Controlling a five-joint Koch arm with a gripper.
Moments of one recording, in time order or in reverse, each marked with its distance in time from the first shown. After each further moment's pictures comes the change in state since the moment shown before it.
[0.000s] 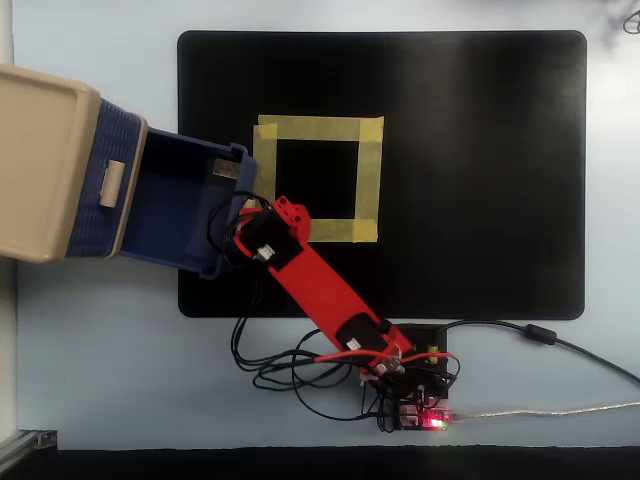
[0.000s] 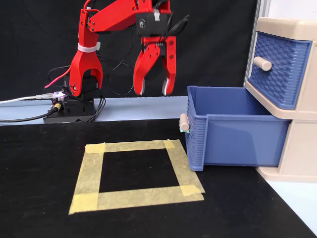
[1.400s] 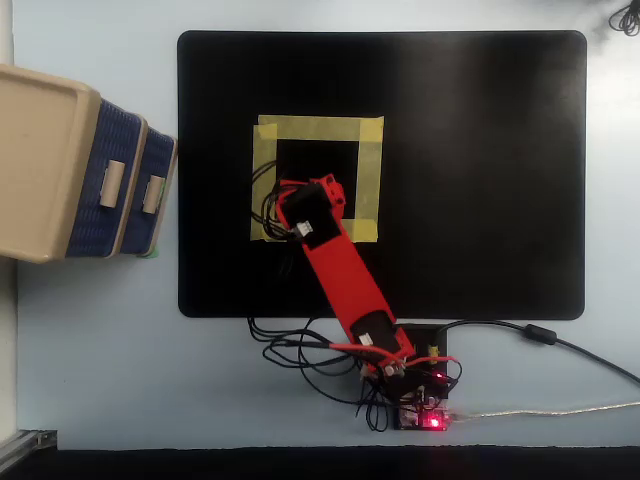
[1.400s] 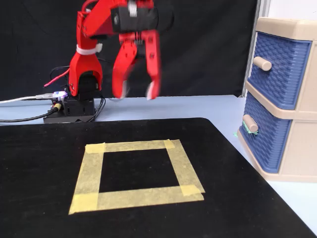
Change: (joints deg) arm 14.2 5.3 0.3 2.6 10.9
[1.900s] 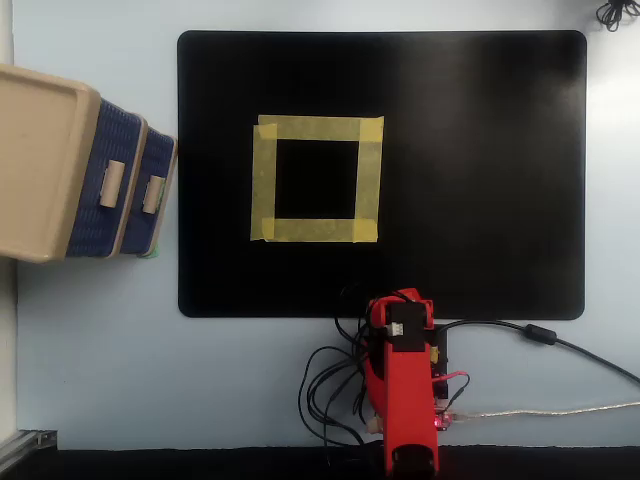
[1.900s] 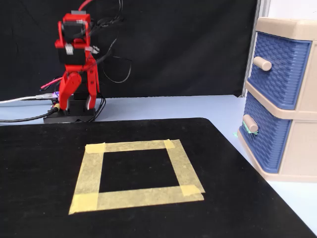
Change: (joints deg) arm 27.3 51.5 83.5 -15.5 39.3
